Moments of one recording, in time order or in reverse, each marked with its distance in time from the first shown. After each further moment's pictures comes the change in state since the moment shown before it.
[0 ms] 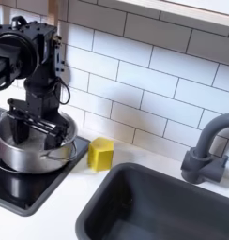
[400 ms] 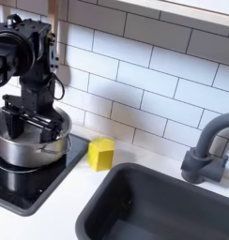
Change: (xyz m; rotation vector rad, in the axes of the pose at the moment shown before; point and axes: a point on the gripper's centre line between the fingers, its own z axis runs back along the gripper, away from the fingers) arm 0.008 0.013 -0.001 0.015 -0.010 0.026
